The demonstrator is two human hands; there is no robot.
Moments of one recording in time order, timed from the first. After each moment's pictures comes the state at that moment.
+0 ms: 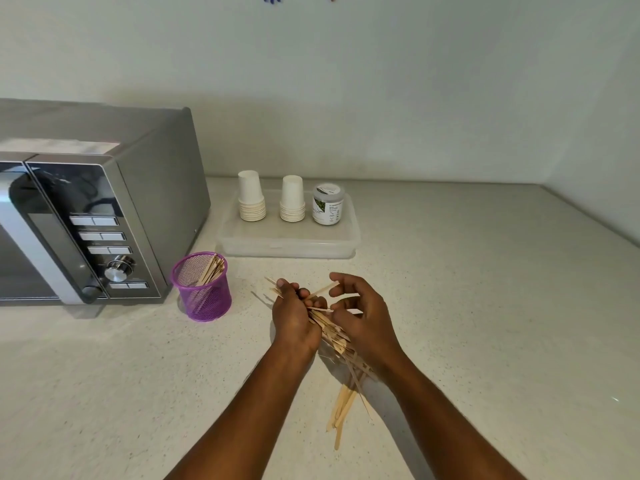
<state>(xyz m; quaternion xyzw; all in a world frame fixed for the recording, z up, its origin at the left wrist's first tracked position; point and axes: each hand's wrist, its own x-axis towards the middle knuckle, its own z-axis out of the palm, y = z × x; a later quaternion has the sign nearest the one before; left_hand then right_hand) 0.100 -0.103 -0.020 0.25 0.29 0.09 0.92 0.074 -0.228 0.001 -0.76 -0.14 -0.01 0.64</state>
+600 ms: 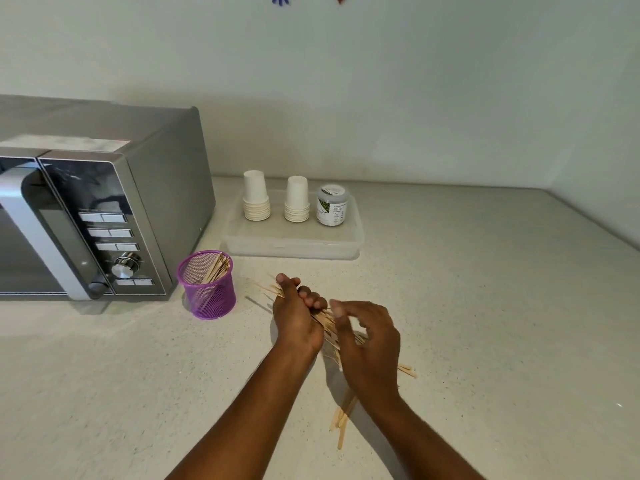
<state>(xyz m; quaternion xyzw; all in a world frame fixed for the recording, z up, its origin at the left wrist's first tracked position) 0.092 -0.104 -0.011 0.26 0.25 0.14 0.92 0.045 -0.216 -0.025 -0.80 -0.15 -0.26 0.52</state>
